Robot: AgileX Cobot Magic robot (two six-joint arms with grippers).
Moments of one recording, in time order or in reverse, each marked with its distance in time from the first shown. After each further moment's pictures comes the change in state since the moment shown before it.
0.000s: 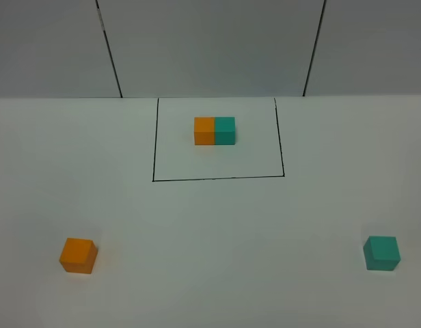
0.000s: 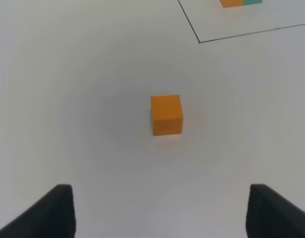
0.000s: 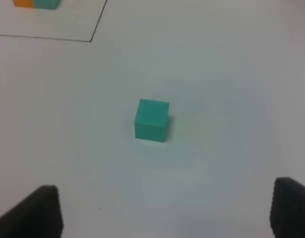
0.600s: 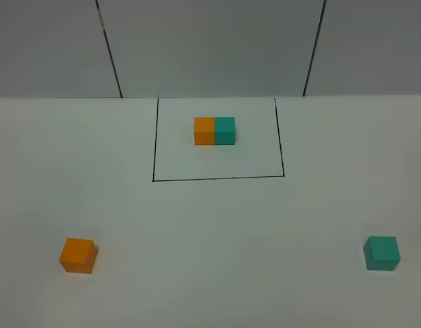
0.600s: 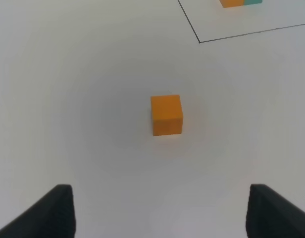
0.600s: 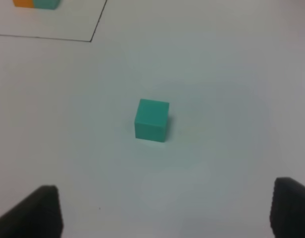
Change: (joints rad) left arm 0.000 0.000 0.000 0.000 0.000 0.000; right arm 0.000 0.000 0.000 0.000 0.000 0.000
